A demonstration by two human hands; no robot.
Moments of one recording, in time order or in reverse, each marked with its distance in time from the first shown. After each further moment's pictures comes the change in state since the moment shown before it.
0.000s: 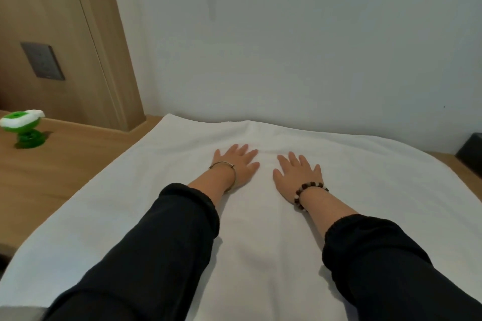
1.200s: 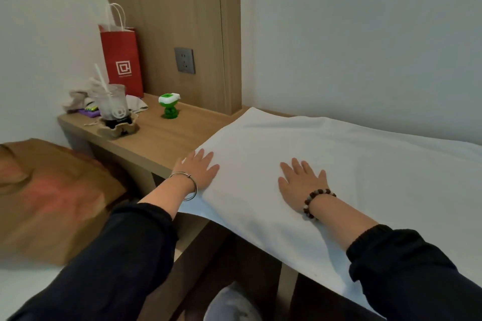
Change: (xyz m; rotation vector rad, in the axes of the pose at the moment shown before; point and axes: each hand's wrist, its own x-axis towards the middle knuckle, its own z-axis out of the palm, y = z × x) left_hand -0.232 -0.202 0.026 -0.001 0.067 -0.502; right_hand -0.109 -0.148 0.021 -0.046 -0.075 -0.383
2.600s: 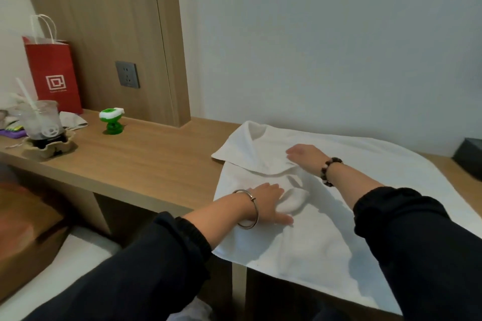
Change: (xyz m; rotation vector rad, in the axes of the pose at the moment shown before) left_hand -0.092 0.241 -0.024 -0.102 -0.156 0.746; right_hand -0.030 0.130 -0.083 0.498 0.164 0.113
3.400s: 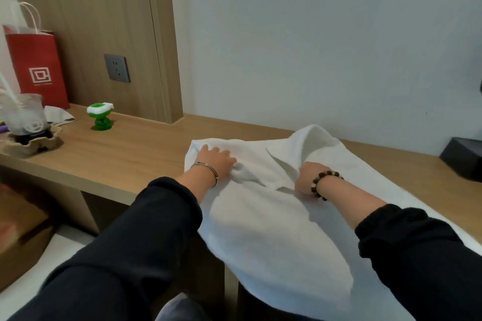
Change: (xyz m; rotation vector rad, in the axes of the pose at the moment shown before) left_hand 0.018 -0.096 -0.036 0.548 0.128 -0.284; right_hand -0.040 0.003 0.009 -0.434 -0.118 0.286
